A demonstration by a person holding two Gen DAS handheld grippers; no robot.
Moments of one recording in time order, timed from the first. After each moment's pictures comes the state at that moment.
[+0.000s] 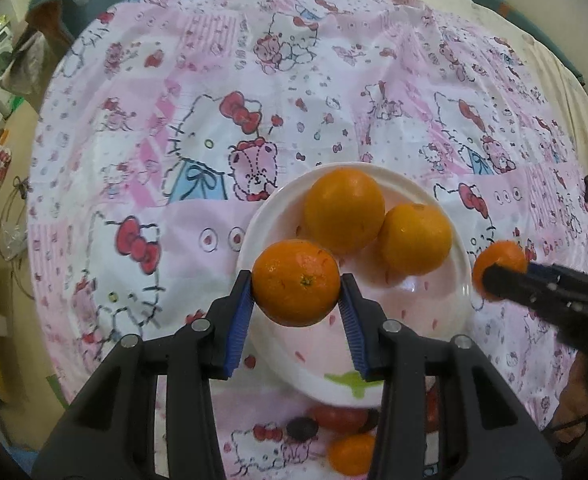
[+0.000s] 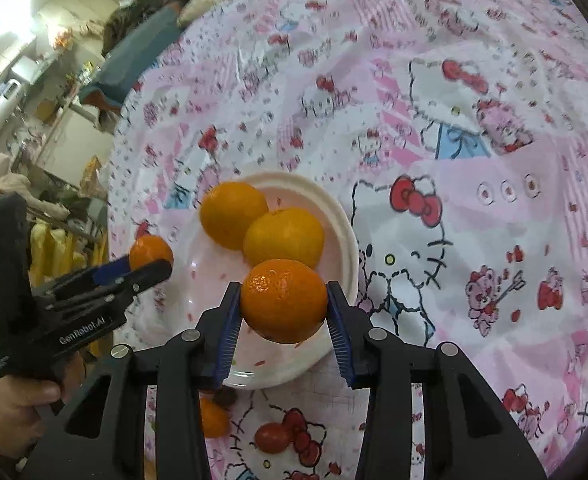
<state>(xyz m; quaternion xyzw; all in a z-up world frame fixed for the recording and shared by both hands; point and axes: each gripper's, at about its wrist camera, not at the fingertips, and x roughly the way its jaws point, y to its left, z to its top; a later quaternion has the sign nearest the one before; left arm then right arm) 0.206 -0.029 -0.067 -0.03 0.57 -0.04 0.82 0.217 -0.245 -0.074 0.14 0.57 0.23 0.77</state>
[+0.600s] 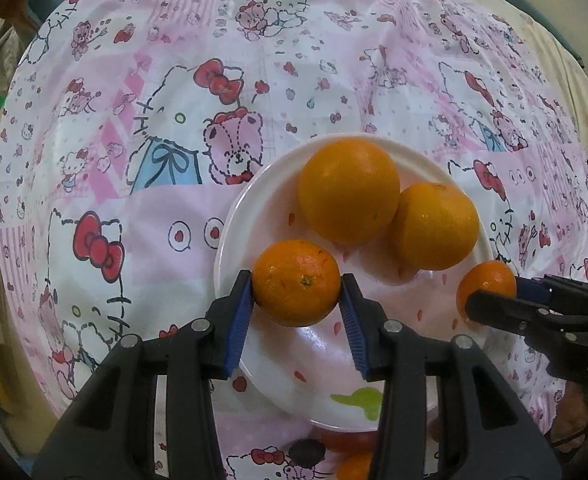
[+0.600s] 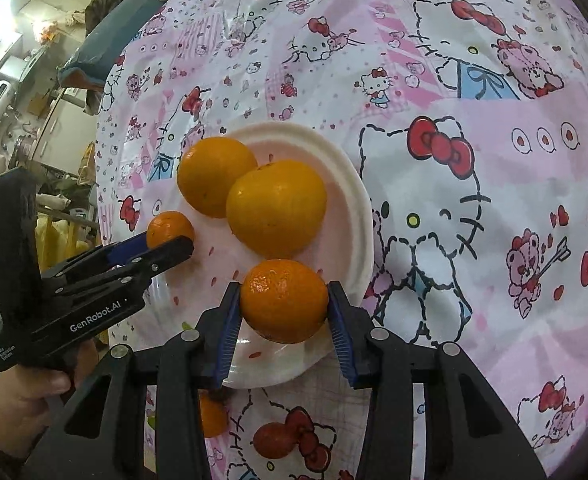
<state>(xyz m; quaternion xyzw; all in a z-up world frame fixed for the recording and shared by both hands) 0.217 -0.033 -0.097 -0.02 0.60 -0.06 0.80 0.217 -0.237 -0.109 0.15 0.61 0.23 0.74</state>
